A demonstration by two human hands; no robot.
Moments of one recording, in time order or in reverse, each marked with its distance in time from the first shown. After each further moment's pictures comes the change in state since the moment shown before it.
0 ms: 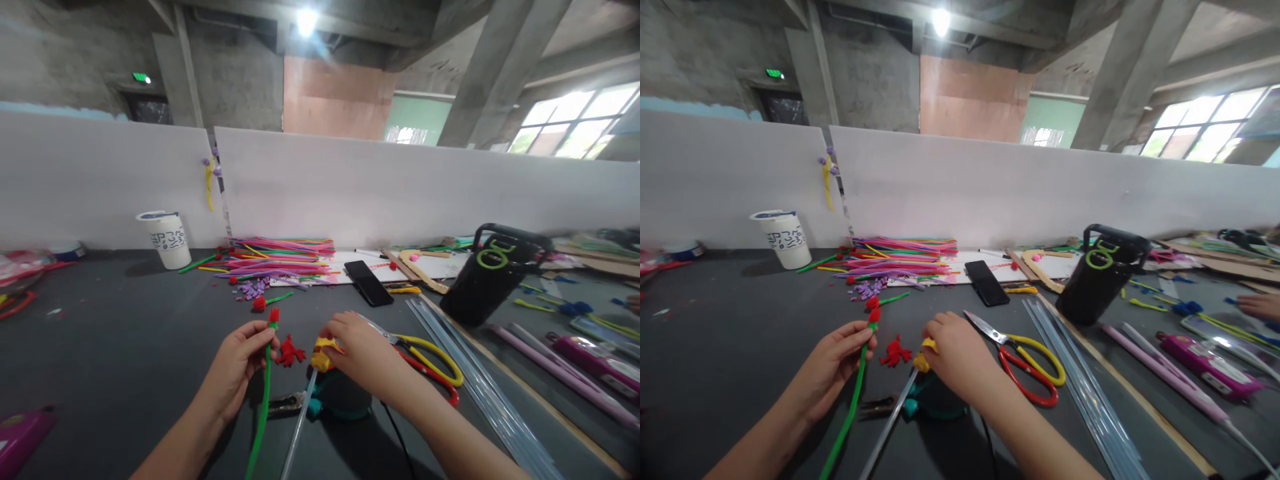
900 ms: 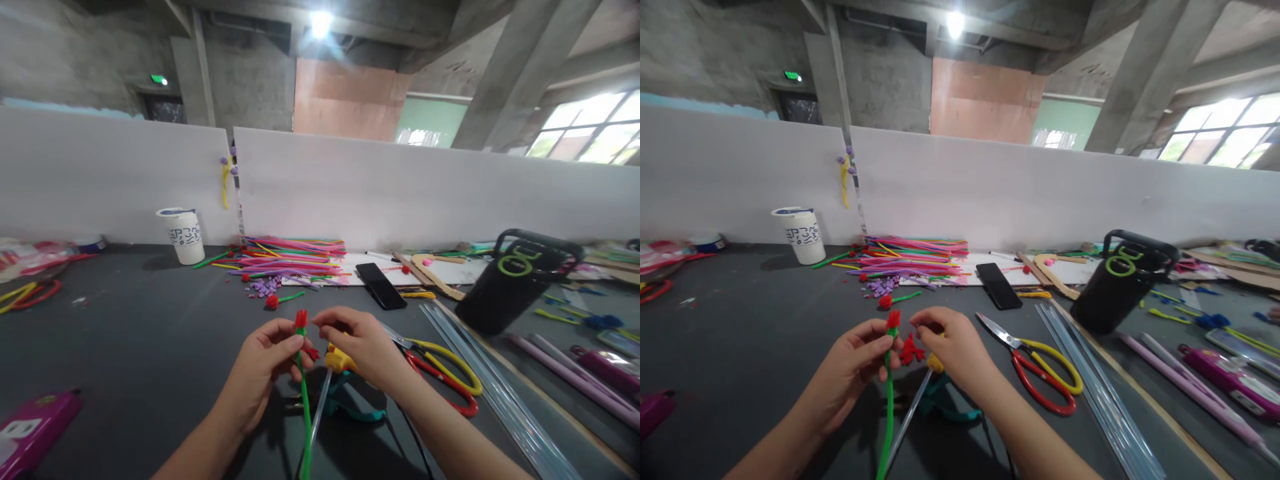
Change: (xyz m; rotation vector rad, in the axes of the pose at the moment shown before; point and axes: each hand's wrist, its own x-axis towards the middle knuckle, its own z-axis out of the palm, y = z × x) left_hand -0.021 0.005 0.012 0.010 -0.182 0.088; right_hand 0.015 -0.026 0.002 0.735 0.144 0.092
